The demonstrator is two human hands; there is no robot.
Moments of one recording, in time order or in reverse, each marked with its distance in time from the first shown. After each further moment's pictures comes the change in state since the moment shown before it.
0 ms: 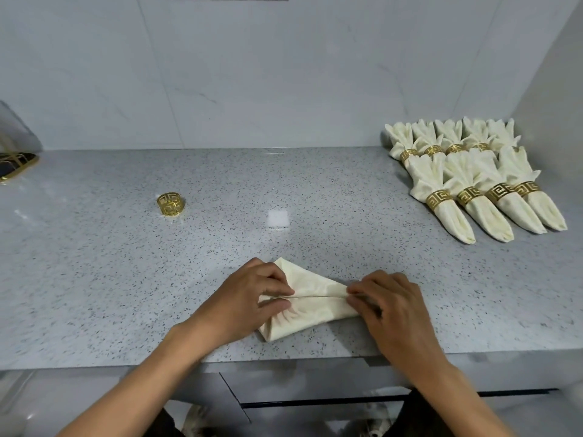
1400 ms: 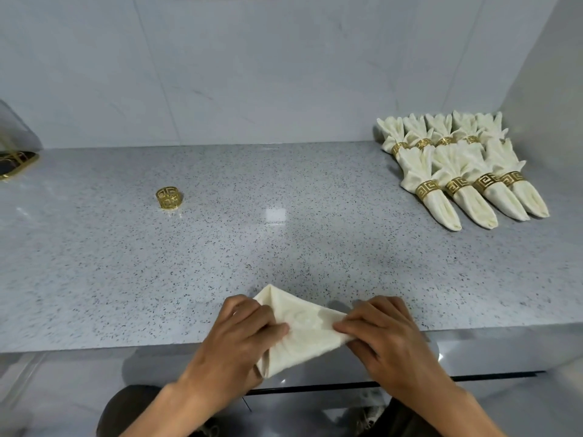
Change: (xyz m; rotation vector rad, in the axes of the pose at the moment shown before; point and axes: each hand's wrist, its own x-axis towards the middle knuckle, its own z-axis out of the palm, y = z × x) left_hand -0.076 0.031 0.025 0.304 0.184 0.343; right_hand -0.048 -0.011 -0.019 0.106 -0.120 -0.304
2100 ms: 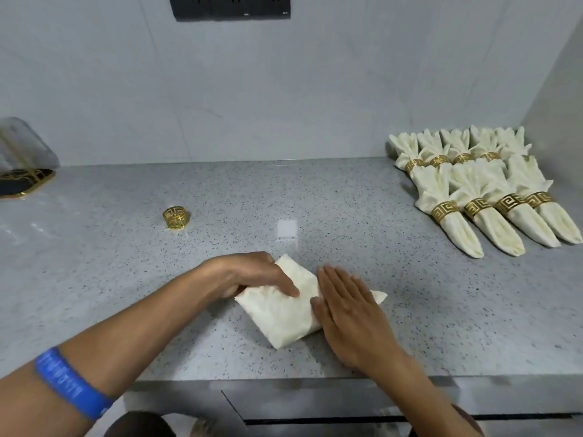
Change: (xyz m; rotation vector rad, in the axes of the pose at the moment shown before) left_hand 0.144 -0.078 -0.036 -0.804 -0.744 -1.125; right_hand 0.088 0.008 0.038 -0.124 -0.328 0.367
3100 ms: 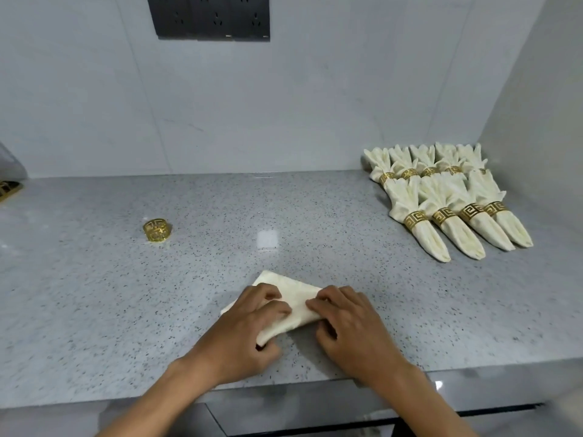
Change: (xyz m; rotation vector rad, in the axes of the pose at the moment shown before) left_hand 0.000 -0.079 0.064 0.568 0.463 0.787; right_hand -0.018 0.018 -0.010 0.019 0.240 -0.161
